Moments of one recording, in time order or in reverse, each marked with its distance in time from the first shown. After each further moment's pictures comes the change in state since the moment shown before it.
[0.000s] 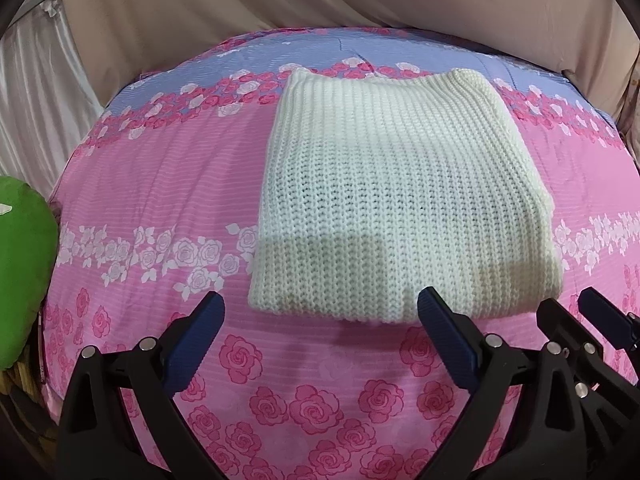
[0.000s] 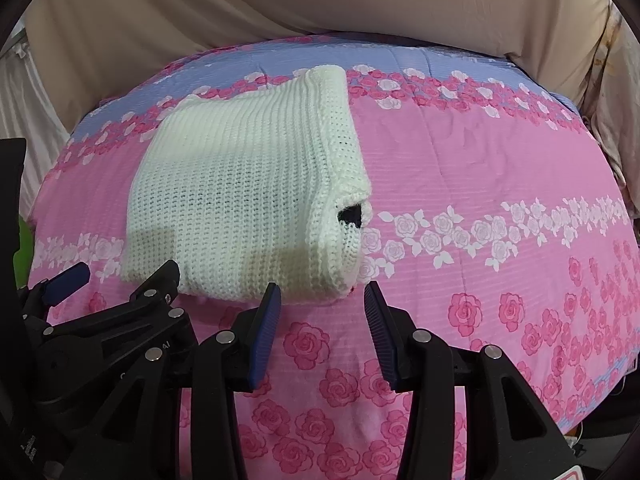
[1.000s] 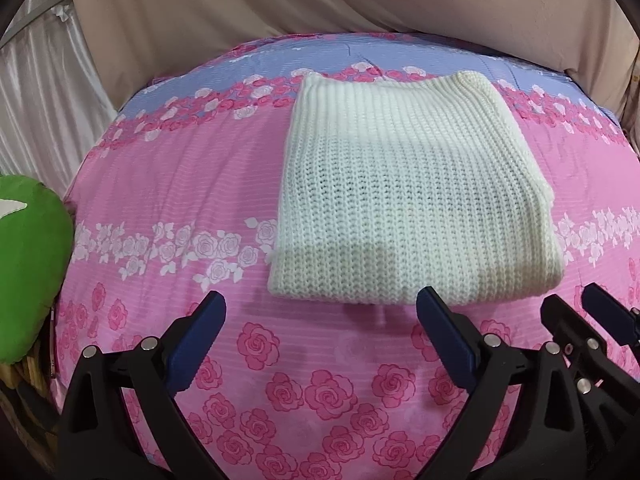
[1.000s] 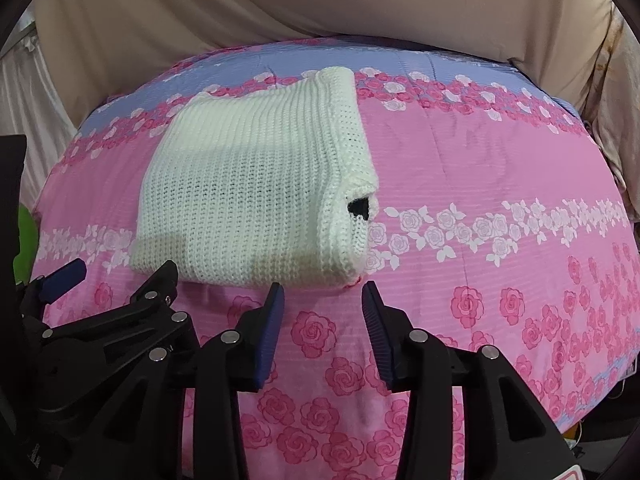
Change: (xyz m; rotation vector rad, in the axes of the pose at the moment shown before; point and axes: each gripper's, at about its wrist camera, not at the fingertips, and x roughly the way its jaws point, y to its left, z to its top) left arm -0.014 0.005 -0.011 -0.001 -0.029 0.039; right arm -0.009 0.002 -0.009 -0.014 -0.020 0.015
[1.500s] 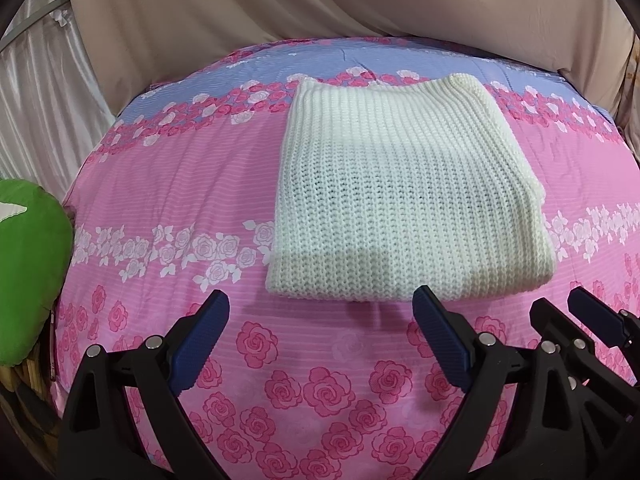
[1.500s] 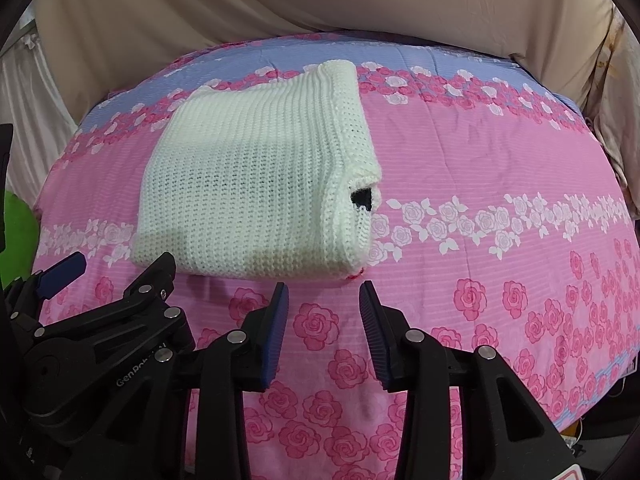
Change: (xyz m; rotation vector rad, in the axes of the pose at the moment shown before) left arm -0.007 -0.005 -0.005 0.006 -0.014 -0.010; right arm 0.003 0.002 -0.004 -0.015 0.020 0.007
